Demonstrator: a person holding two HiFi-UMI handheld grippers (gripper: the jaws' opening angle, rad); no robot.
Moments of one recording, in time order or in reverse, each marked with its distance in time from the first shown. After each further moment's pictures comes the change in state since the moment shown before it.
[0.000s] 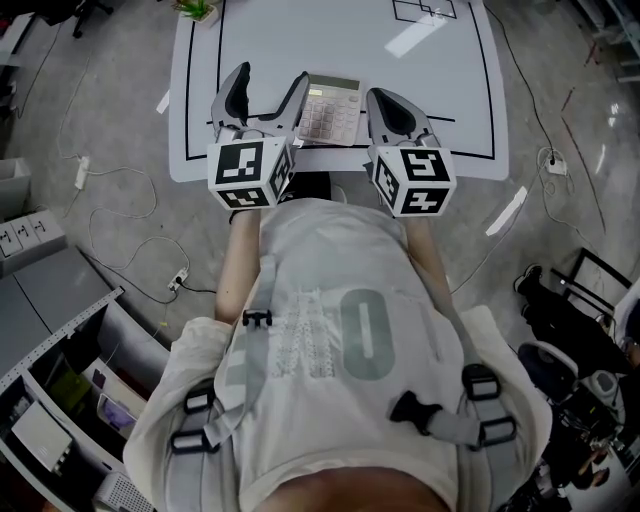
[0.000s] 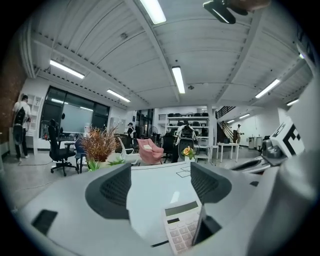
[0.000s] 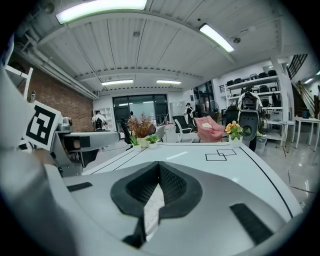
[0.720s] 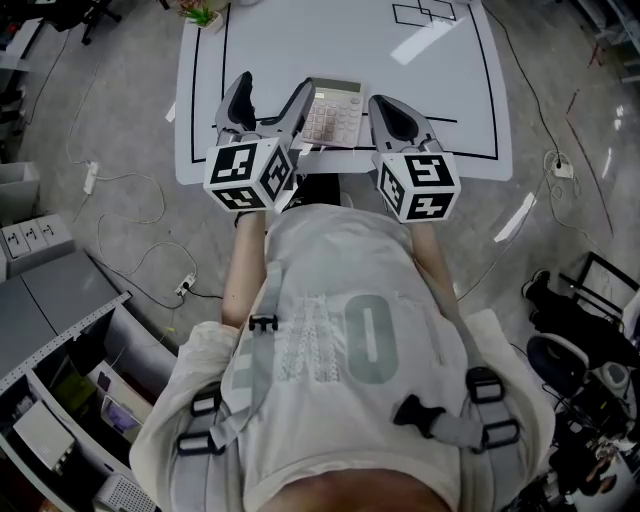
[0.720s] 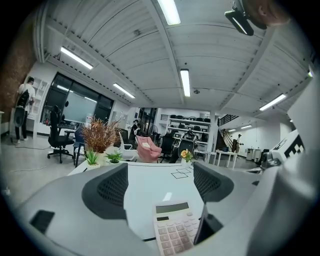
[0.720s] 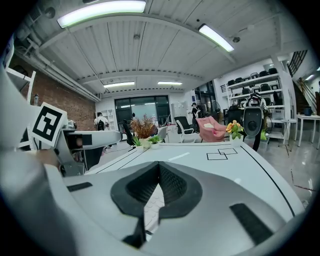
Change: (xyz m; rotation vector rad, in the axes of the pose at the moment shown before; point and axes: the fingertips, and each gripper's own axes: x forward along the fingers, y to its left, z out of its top) left arm -0.007 -0.003 -0.004 -0.132 -0.003 -0.012; right arm -0.012 0.003 -0.005 0.008 -0.014 0.031
